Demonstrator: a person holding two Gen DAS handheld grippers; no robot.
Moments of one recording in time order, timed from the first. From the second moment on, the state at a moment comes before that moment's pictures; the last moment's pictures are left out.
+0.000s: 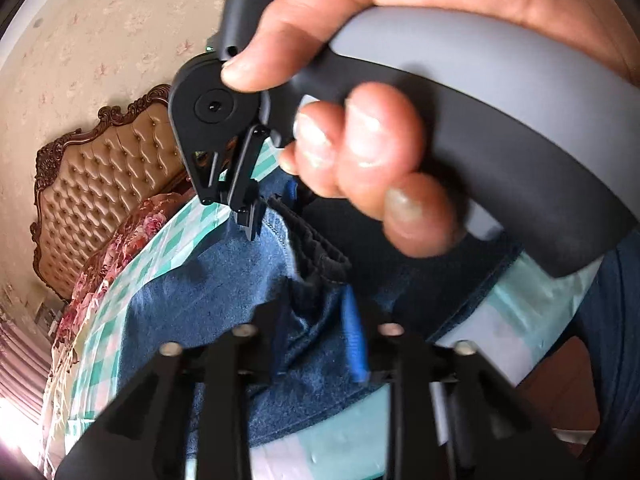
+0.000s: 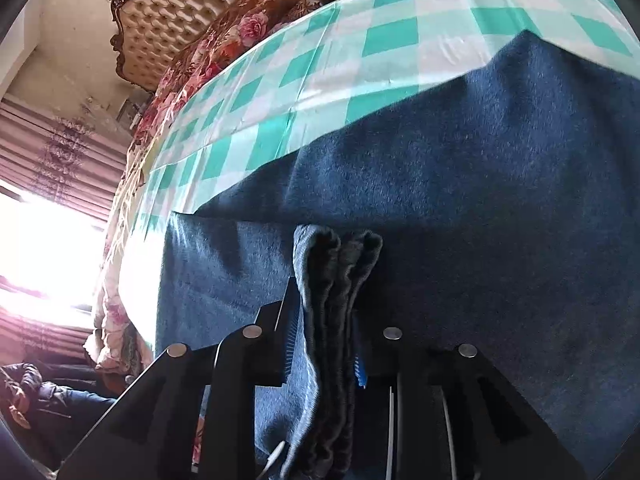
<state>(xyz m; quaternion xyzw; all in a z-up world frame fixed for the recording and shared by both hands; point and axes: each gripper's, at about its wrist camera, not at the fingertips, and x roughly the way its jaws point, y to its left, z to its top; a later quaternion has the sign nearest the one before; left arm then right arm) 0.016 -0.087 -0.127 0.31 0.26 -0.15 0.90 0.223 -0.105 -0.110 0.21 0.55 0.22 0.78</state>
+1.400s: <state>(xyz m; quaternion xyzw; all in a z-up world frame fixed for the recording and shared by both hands) 0.008 -0.113 -0.135 0.34 0.24 -0.20 0.89 0.210 -0.120 -0.101 0.07 0.49 0.14 0.86</state>
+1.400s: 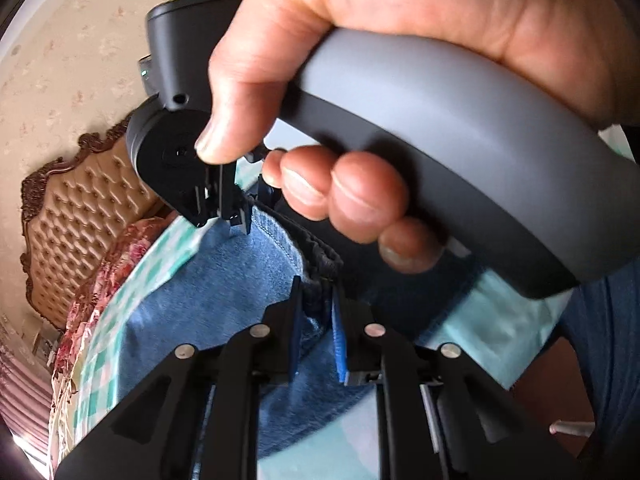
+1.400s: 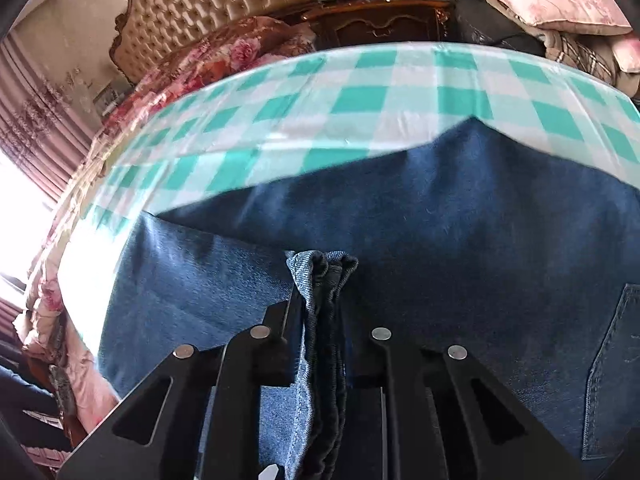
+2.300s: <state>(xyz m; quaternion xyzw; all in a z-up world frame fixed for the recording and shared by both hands) 0.221 0.155 -0.093 -0.02 0.45 -0.04 0.89 0.127 -0.085 -0.112 -0.04 0.46 0.06 0.88</state>
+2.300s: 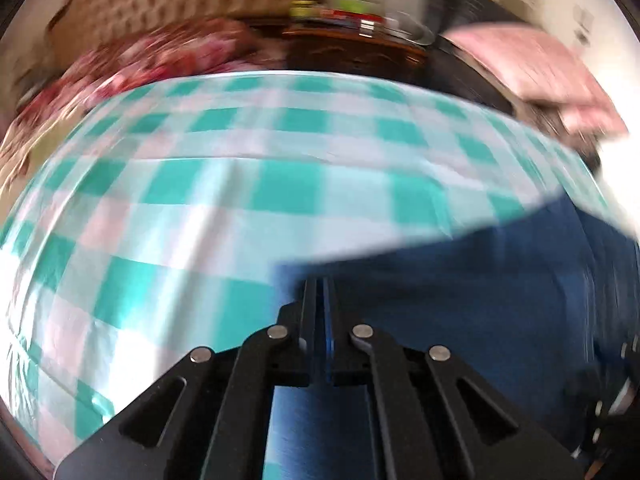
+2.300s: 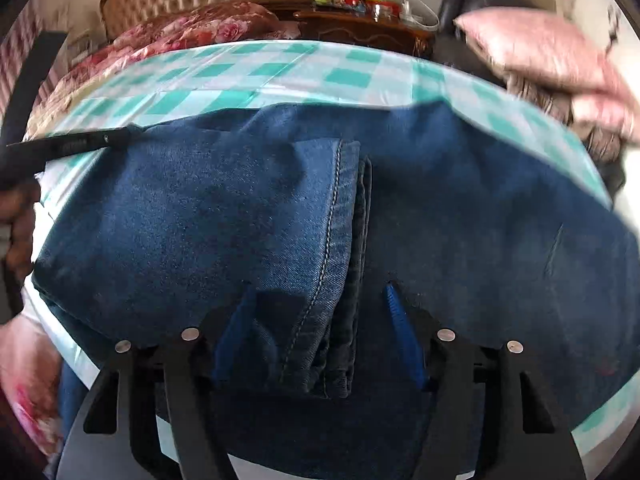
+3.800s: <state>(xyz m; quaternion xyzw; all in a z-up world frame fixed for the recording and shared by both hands) 0.088 0.164 -0.094 -0.04 0.36 0.03 0.93 0.199 -0.064 -0.104 -0.12 0.45 0.02 0.89</state>
